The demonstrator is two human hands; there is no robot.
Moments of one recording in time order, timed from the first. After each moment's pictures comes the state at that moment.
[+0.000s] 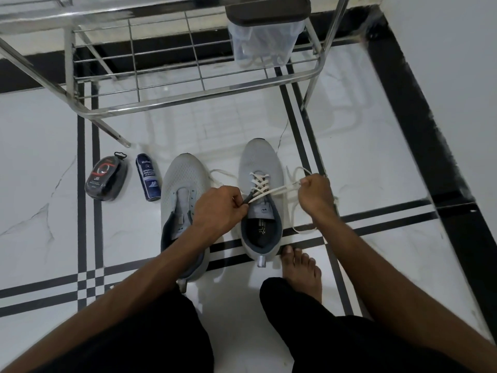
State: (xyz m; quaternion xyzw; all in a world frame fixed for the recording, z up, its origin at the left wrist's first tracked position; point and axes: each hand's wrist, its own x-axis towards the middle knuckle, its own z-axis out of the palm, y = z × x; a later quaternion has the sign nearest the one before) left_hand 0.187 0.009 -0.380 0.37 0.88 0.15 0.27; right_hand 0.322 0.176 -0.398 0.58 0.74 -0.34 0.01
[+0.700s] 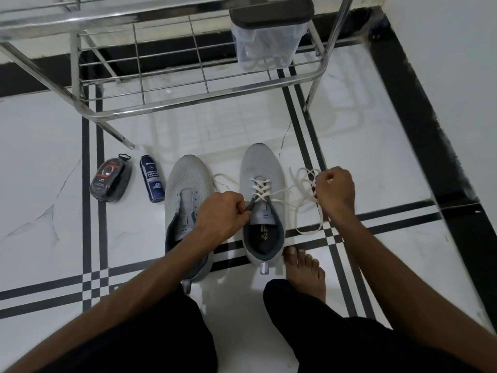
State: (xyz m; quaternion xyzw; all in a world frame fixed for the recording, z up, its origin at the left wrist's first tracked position) left_hand 0.188 0.003 -0.376 0.40 0.86 0.14 0.28; right_hand 0.344 0.195 -0.397 0.59 0.73 -0.33 -0.11
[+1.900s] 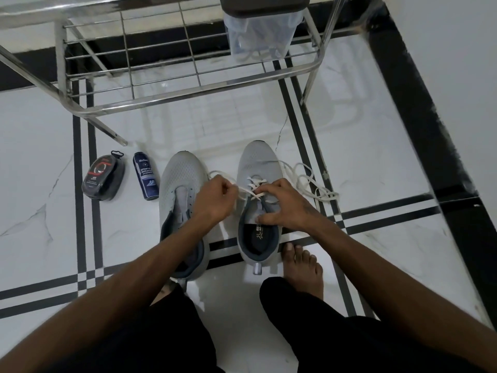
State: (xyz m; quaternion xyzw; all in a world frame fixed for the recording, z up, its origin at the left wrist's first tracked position) left_hand 0.176 0.020 -0.408 0.24 0.86 0.29 0.34; right_hand 0.325 0.153 -0.419 0.29 0.84 -0.45 0.13
